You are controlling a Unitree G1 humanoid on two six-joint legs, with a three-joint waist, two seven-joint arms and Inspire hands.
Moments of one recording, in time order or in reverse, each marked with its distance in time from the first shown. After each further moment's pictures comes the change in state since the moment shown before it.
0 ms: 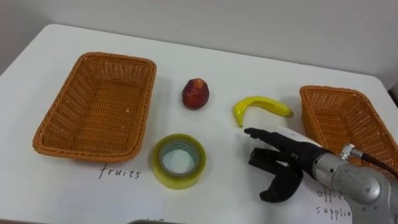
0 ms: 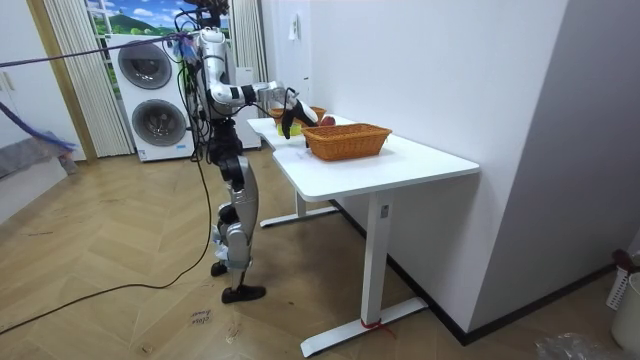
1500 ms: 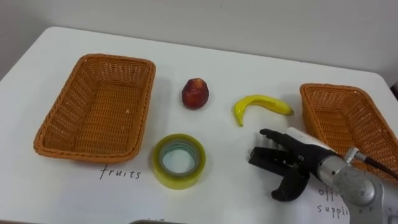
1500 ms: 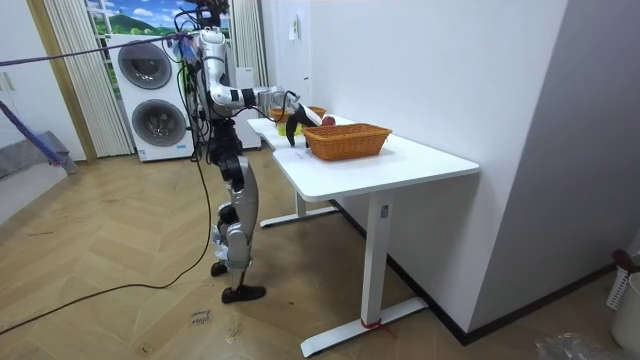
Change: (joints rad) left arm 0.000 -0.008 0.003 0.004 0.003 0.001 0.003; right arm 0.002 0.003 -0.002 0.050 -0.115 -0.001 -0.079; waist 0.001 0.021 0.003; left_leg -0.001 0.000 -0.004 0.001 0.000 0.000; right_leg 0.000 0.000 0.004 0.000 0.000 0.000
